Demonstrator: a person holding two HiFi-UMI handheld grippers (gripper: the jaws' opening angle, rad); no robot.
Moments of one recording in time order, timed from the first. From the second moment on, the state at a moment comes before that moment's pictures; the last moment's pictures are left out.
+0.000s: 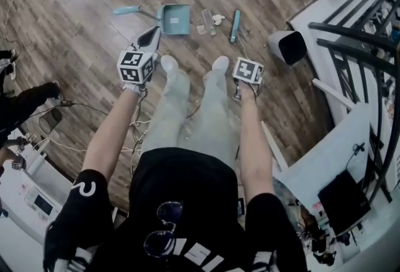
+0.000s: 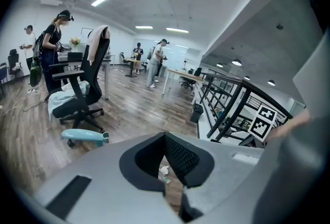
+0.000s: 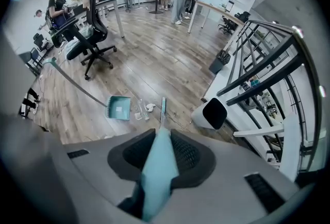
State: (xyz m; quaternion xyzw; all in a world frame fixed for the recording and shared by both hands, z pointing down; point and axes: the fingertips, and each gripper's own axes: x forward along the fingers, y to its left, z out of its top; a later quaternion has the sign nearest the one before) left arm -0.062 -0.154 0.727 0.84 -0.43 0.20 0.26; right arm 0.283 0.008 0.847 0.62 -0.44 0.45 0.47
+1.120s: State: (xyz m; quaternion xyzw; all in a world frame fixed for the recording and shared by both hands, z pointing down) left arm -0.129 -0.177 0.744 0.84 -0.42 0.20 0.28; right arm 0.134 -0.037 0.845 0.61 -0.44 0.48 0.45
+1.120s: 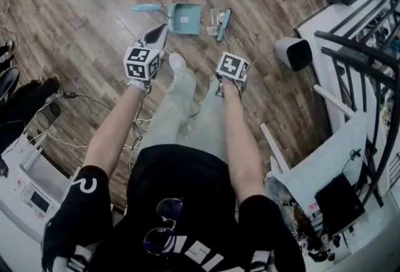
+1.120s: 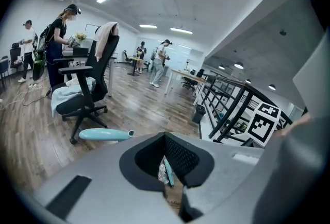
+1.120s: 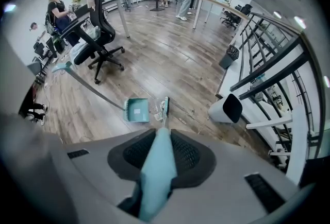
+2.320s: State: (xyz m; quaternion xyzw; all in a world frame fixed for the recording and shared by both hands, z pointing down) left arm -0.189 -0.269 0.778 0.81 -0.47 0.23 0.27; right arm -0.024 -0.079 0.831 0.49 -0.58 0.55 0.34
